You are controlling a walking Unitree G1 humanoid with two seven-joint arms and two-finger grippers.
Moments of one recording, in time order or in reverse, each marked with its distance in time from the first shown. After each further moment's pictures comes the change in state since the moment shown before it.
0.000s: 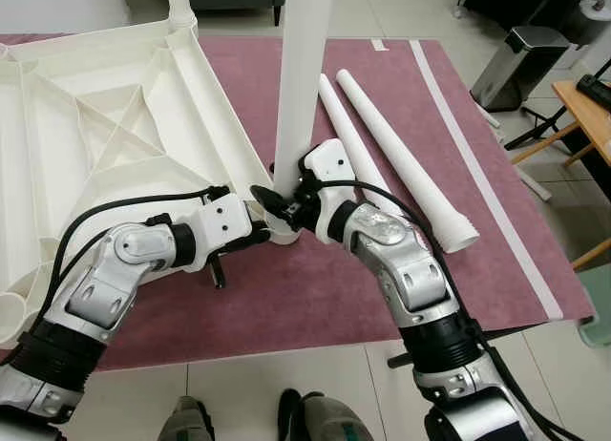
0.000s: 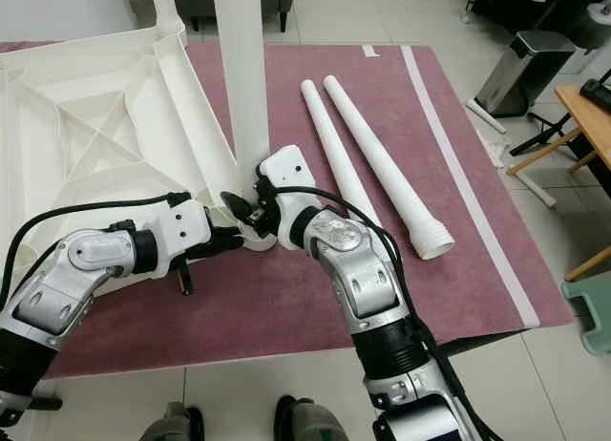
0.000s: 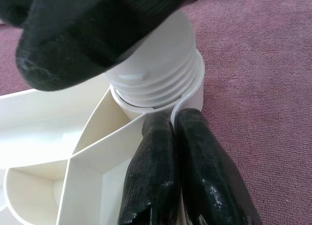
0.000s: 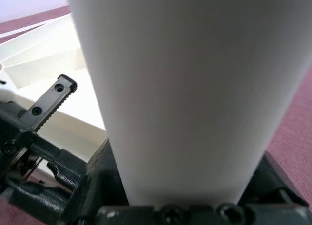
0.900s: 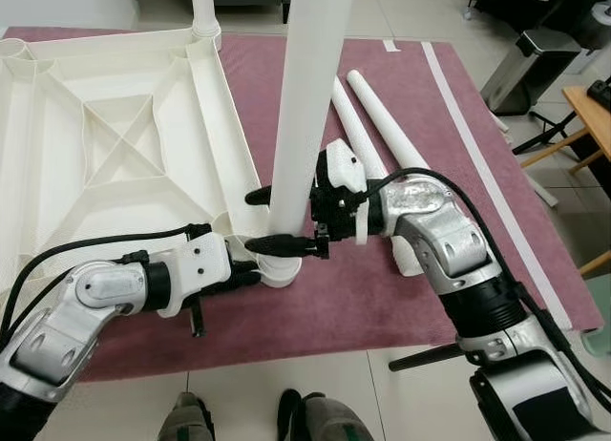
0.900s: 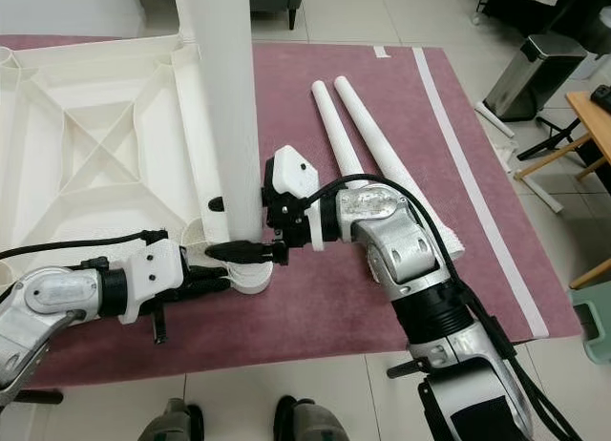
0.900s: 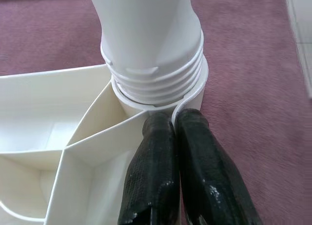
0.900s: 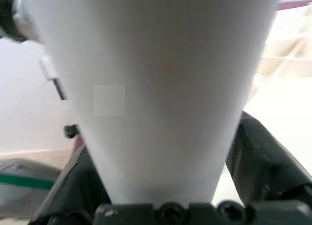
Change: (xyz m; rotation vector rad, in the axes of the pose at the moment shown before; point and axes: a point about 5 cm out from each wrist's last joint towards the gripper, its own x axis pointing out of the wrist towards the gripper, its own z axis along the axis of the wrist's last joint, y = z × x) left arm -0.036 -0.049 0.005 -0.053 -0.024 -0.166; right arm -0.018 0.004 0.018 -0.158 -0.023 0.698
